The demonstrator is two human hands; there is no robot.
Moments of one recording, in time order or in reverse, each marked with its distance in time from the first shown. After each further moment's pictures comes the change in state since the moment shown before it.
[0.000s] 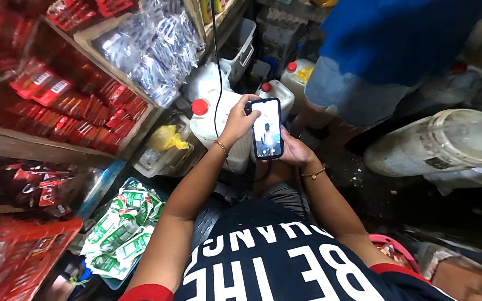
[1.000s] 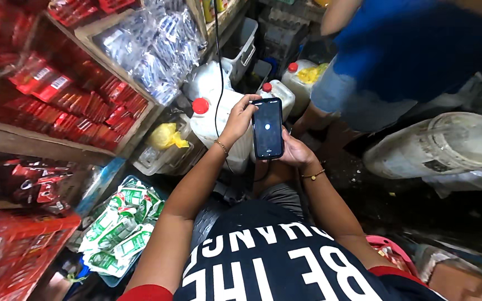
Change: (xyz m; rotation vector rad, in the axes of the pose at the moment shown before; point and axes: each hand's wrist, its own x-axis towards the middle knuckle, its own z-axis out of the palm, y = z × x) left_hand -0.001 0.004 -0.002 -0.027 0.005 -0.063; right_hand -0.002 -0.001 0.004 0.010 0.024 -0.008
